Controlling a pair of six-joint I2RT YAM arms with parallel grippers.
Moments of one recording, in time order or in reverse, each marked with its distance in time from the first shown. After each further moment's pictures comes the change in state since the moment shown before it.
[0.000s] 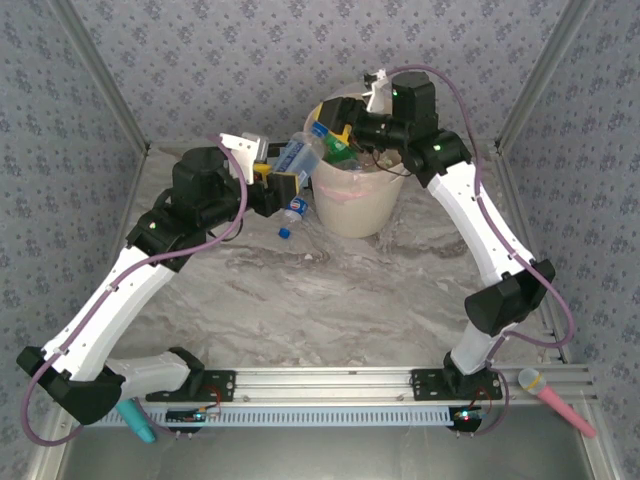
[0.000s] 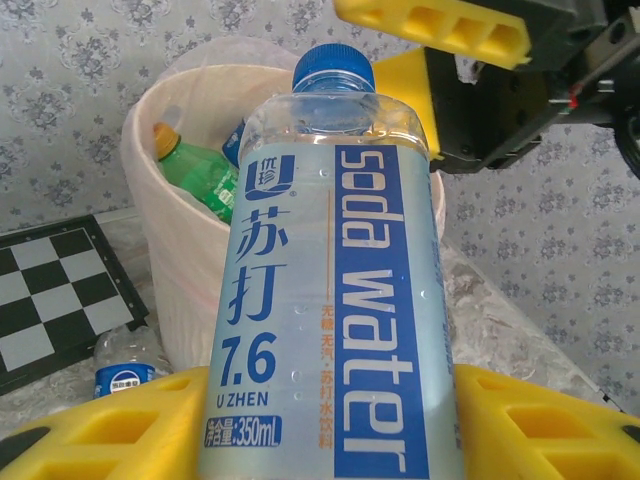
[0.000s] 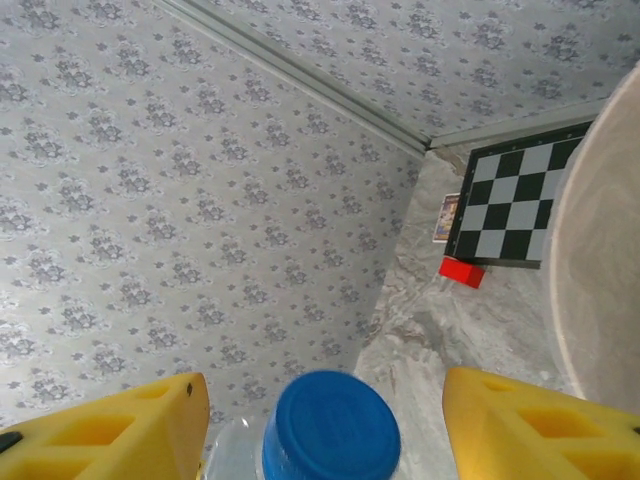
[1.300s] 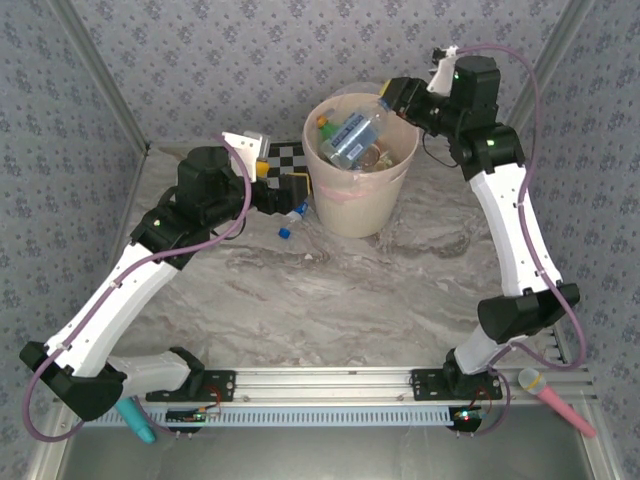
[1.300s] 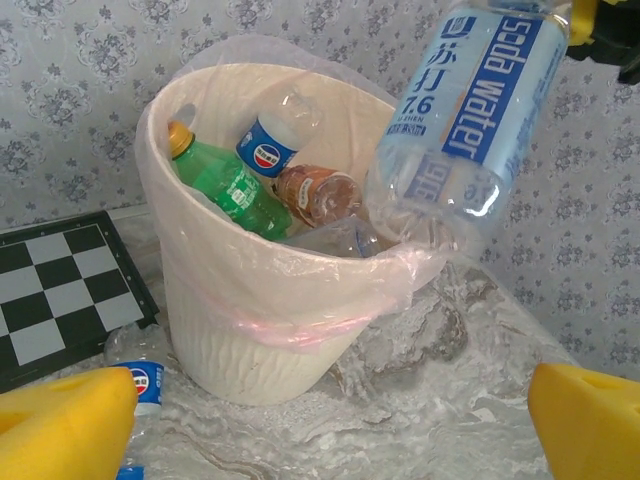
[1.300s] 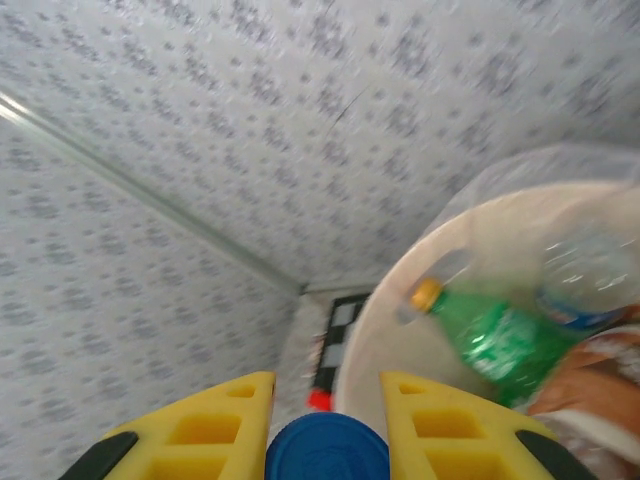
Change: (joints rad) left arm -0.009 0.021 0.011 -0.002 -0.052 -0.012; right arm -0.207 -0.094 0.061 -0.121 0.233 -0.233
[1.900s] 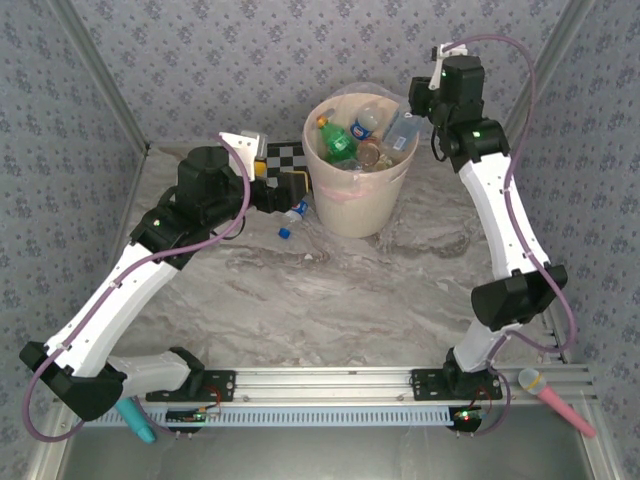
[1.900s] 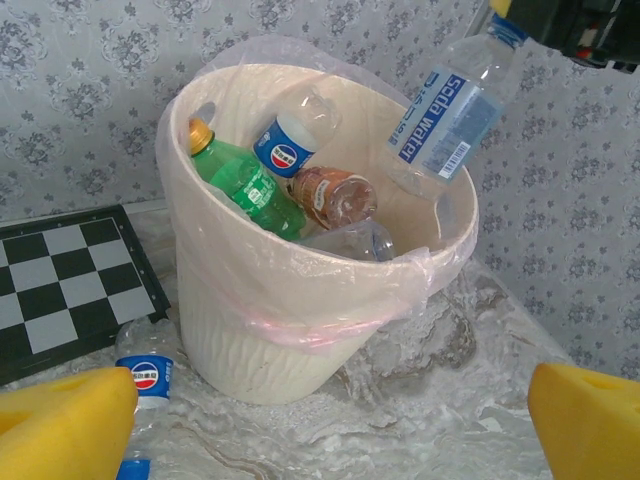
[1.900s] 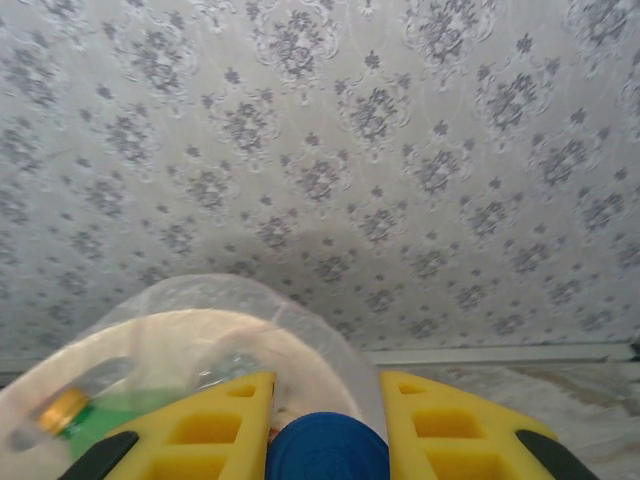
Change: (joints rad) left arm 0.000 0.000 0.002 -0.007 -0.036 -0.026; right arm -0.004 0.103 0.012 0.055 0.525 -0.500
